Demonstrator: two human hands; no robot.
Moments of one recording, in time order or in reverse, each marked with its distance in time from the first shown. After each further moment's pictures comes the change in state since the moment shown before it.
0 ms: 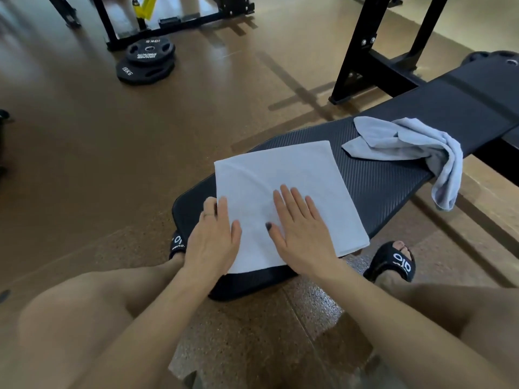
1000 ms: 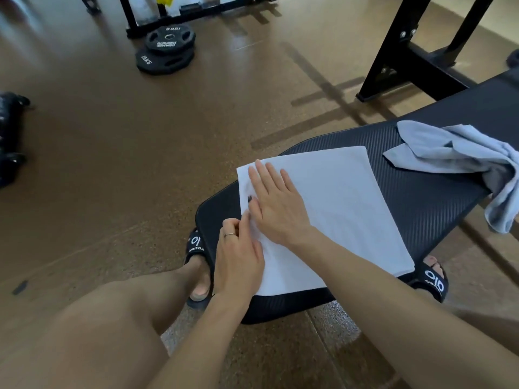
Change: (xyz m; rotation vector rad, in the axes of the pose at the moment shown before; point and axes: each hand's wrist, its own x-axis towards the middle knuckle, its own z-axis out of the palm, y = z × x) left_hand 0.003 -0.013 0.030 -0.276 0.170 -0.101; right_hand 0.118 -0.059 0.032 -0.051 -0.064 -0.145
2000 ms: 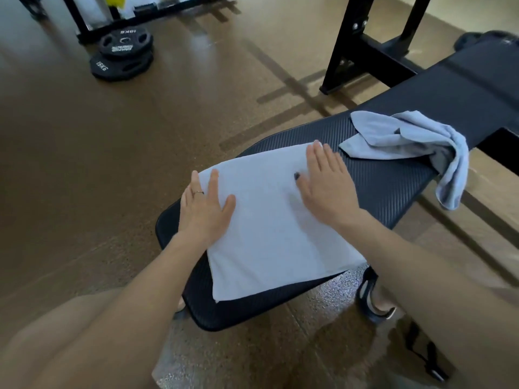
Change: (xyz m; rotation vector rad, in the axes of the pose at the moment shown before) left_hand 0.103 0.013 0.006 0.291 -0.272 0.000; right_hand -0.053 0.136 -0.046 0.008 0.131 0.372
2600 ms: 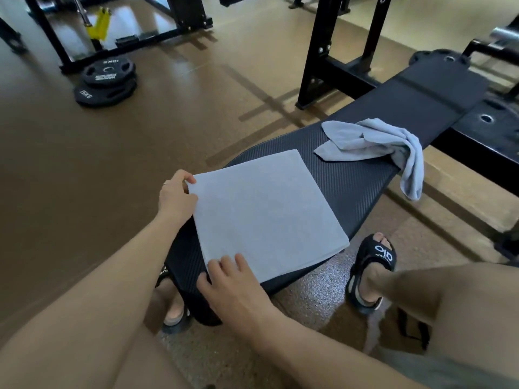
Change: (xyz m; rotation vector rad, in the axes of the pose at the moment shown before) left_hand 0.028 -0.018 -0.050 -0.452 0.069 -0.105; right_hand -0.159 -0.158 0.034 -0.125 -0.100 -0.543
